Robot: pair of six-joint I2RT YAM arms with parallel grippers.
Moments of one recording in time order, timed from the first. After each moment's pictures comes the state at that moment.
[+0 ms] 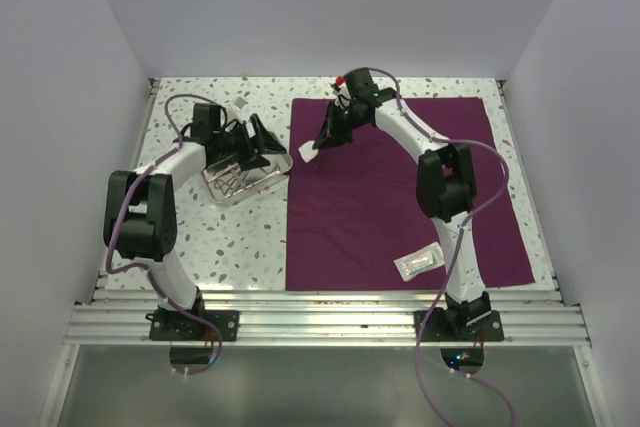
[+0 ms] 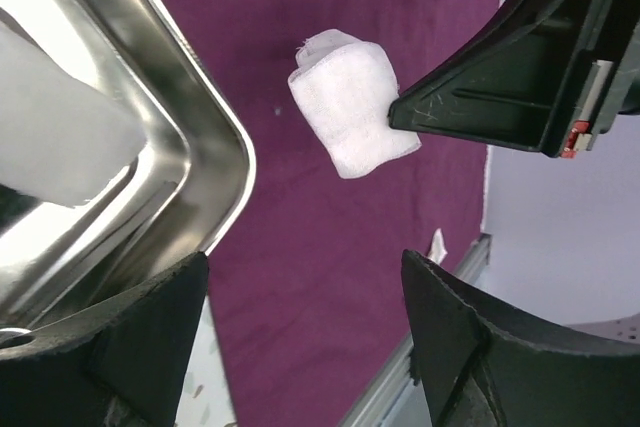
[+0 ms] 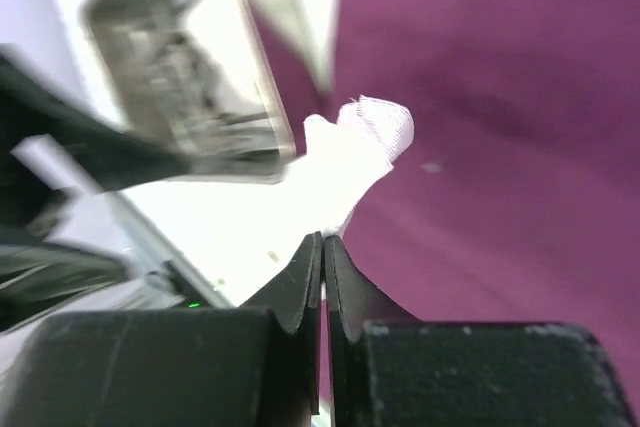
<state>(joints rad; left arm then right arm) -0.08 1.77 1.15 -0.17 0.73 -0.58 0.43 2.34 2.08 -0.75 -0.54 0.56</state>
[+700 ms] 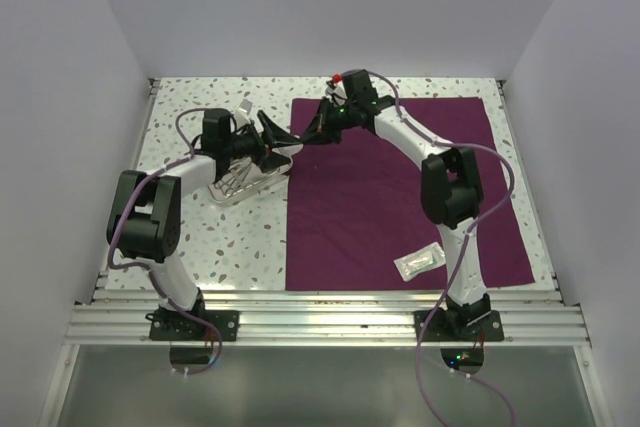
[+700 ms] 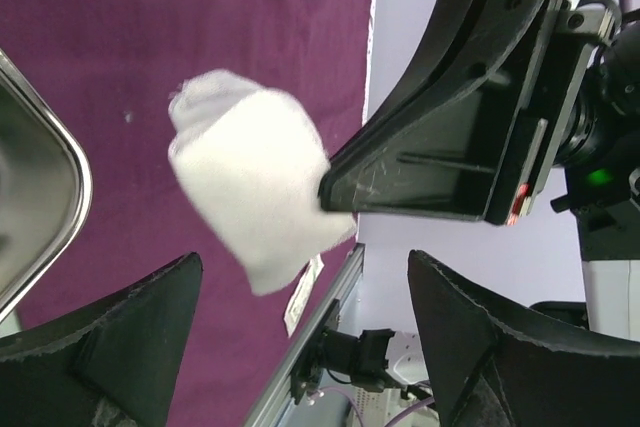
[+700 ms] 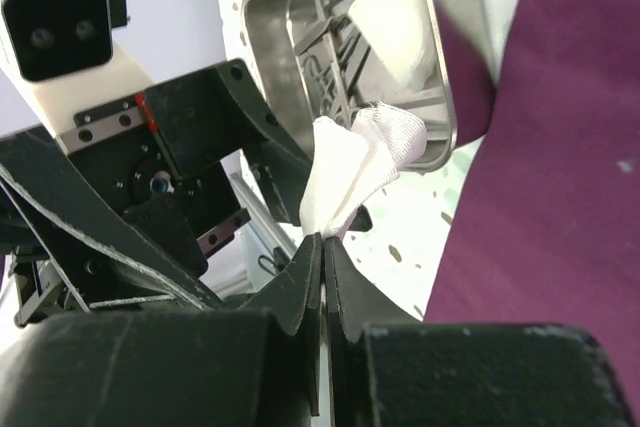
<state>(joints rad) -0.15 1.77 1.01 0.27 0.83 -1.04 0.46 2.22 1.91 -0.46 -0.70 0.83</state>
